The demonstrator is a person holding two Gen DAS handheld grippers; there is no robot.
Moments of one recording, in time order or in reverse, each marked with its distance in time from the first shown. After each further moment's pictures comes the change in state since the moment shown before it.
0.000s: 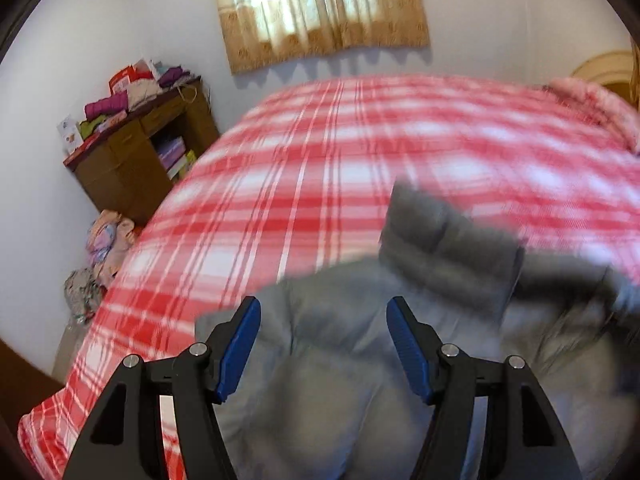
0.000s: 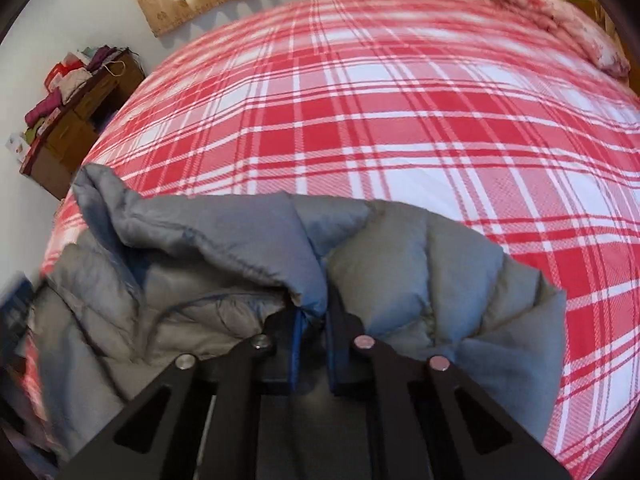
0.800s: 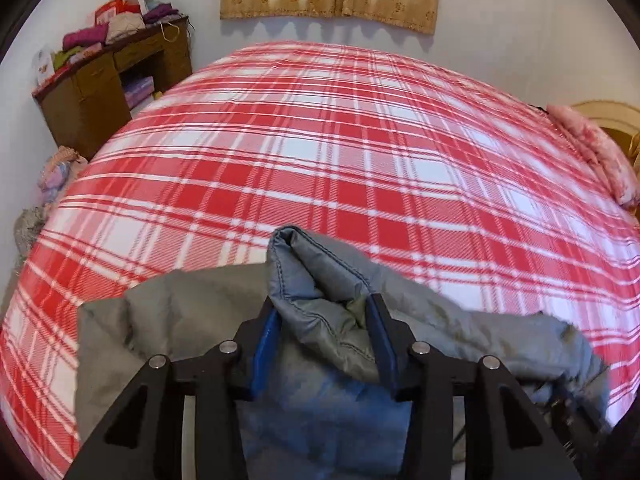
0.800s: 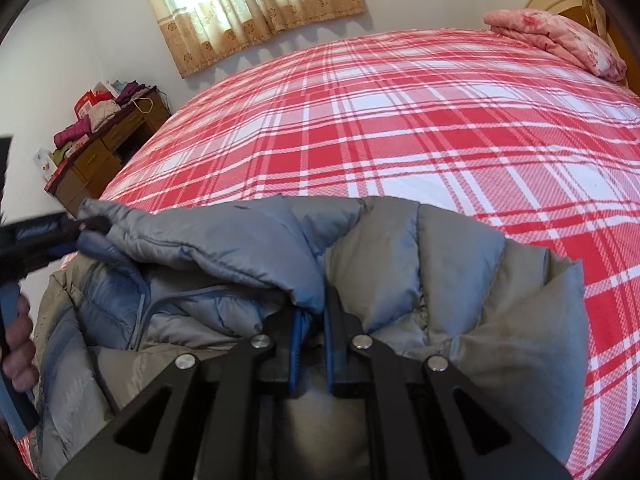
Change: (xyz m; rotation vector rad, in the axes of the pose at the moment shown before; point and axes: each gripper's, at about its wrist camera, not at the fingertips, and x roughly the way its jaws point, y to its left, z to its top) left arm 0.056 -0.034 0.013 -0.155 0.158 -0.142; right arm -0.009 -0.013 -0.023 0.029 -0.153 0.095
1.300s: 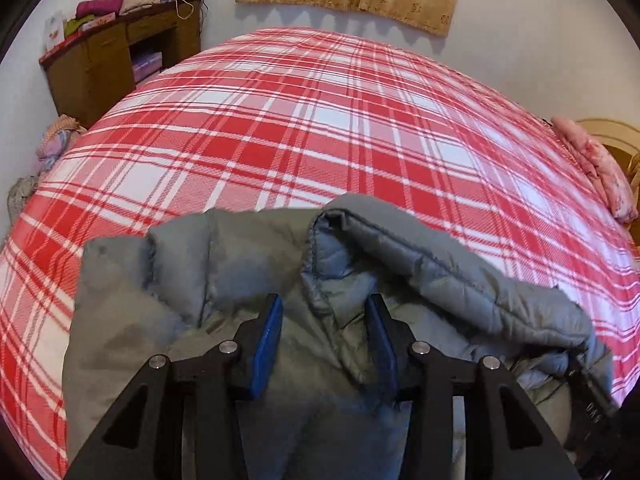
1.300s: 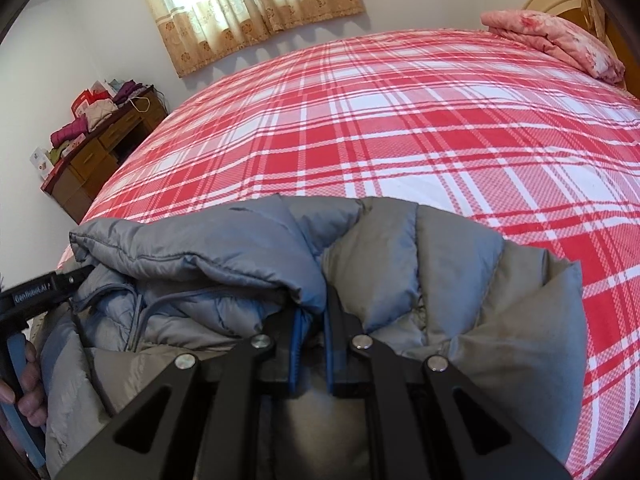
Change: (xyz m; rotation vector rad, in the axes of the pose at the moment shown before) left arm 0.012 0.036 -0.021 -0.089 0.040 -0.079; right arm -0.002 -0.001 -0.002 -0.003 -0.003 -0.009
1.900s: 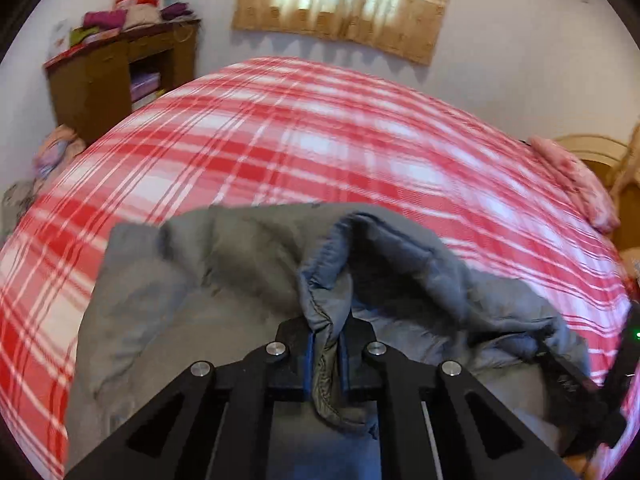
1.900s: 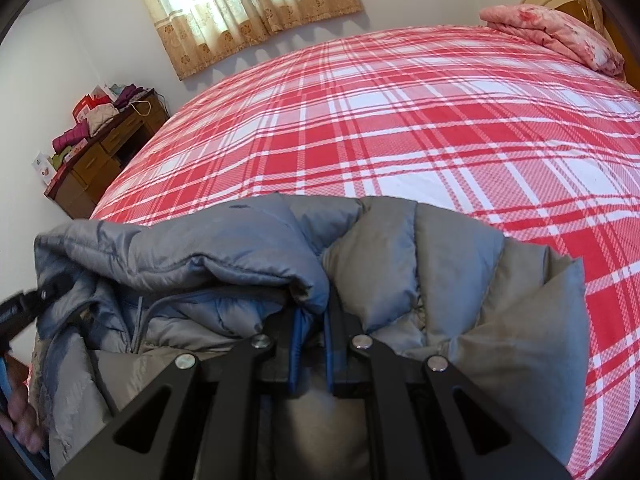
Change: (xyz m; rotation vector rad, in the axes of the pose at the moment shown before) left arm -0.036 0.003 -0.035 -0.017 -0.118 -0.020; right arm -0.003 -0.003 -0.002 0.018 -0.001 0.019
